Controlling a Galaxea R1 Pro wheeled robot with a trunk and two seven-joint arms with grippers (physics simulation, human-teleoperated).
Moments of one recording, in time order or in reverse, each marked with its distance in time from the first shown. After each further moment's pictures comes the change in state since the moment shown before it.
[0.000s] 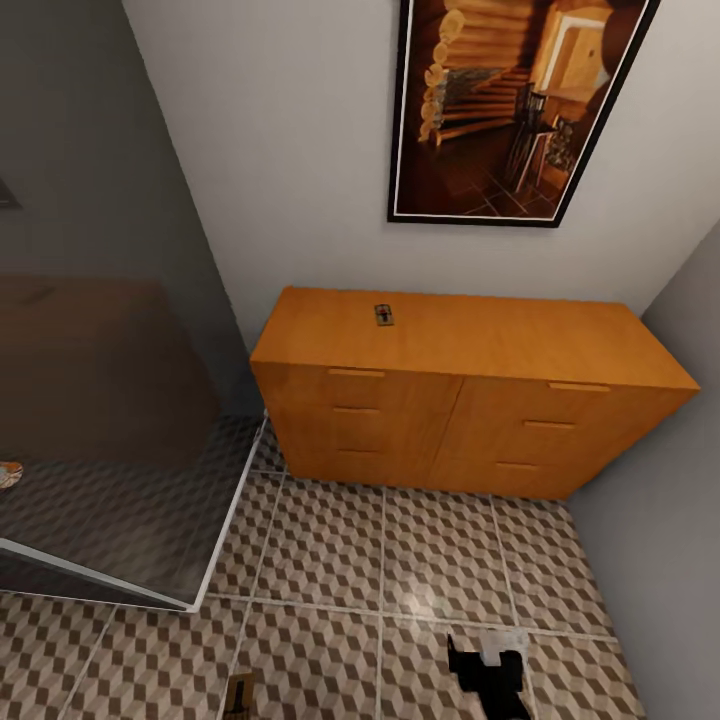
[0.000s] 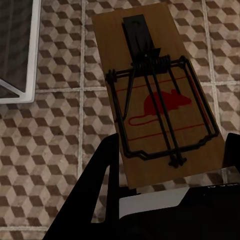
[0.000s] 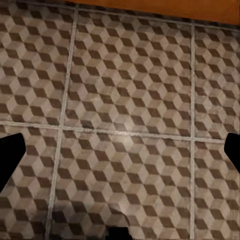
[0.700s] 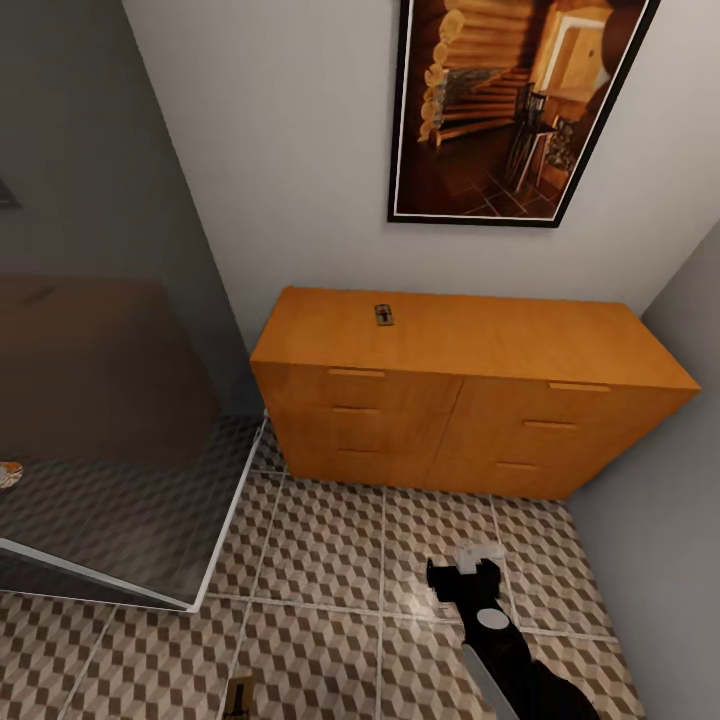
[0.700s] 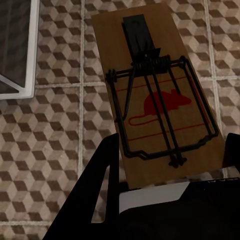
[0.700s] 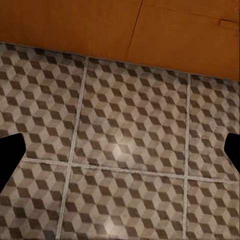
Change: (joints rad) left arm 0.000 0.000 0.000 0.000 0.000 0.021 0.000; right arm 0.000 -0.027 -0.014 -0.647 0.036 0.593 -0.177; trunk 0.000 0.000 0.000
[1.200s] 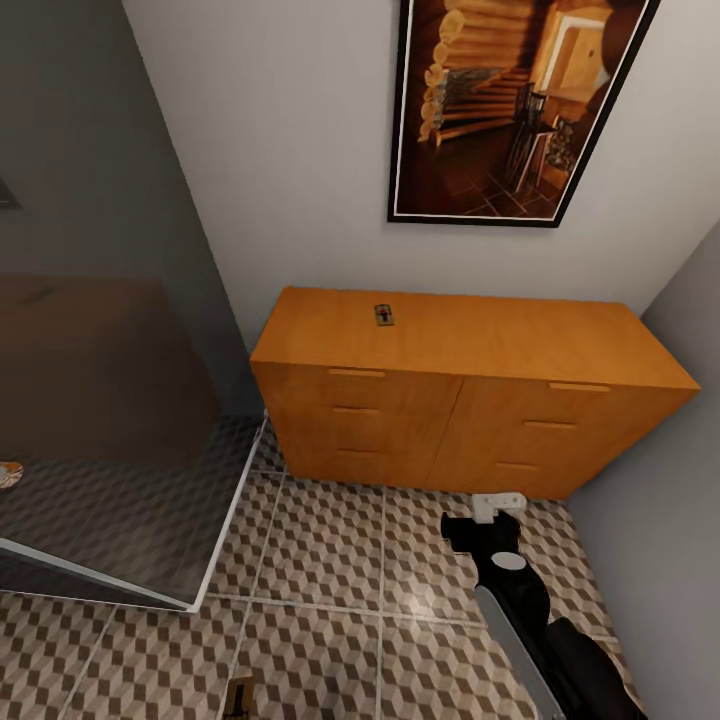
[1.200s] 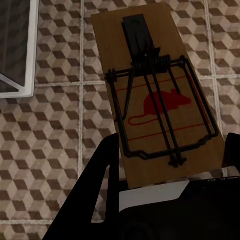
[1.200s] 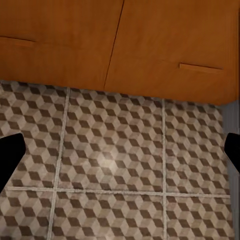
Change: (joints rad) left arm 0.000 0.000 -0.001 0.000 0.000 0.004 0.000; right arm -0.044 -0.003 -0.090 -0.306 0.000 0.312 -0.088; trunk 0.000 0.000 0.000
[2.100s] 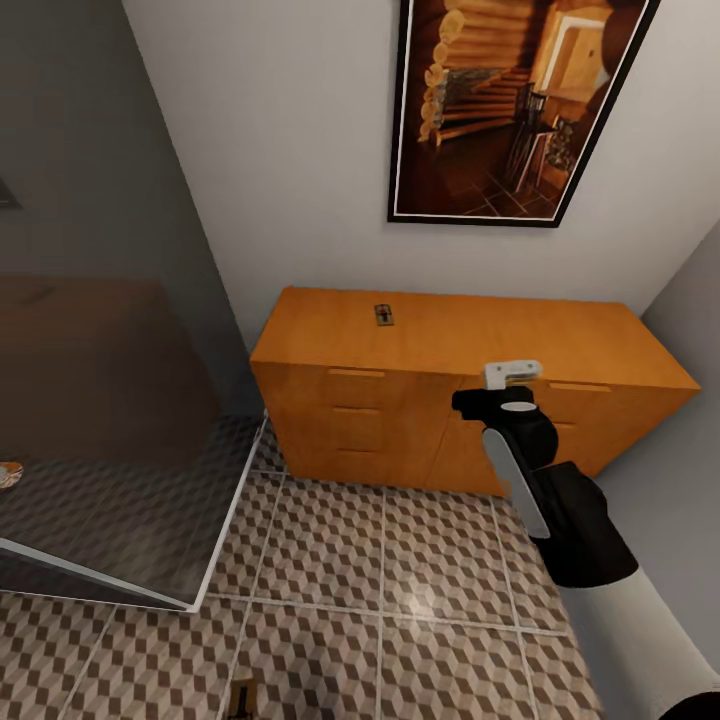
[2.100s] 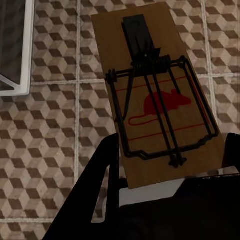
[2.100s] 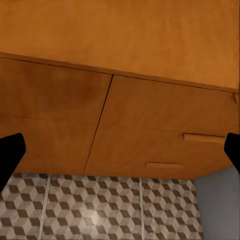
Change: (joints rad) left arm 0.000 -0.010 0.000 0.000 -0.001 0.009 0.000; right arm -0.461 0.023 -0.073 -0.019 0.002 0.299 -0.005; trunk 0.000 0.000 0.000
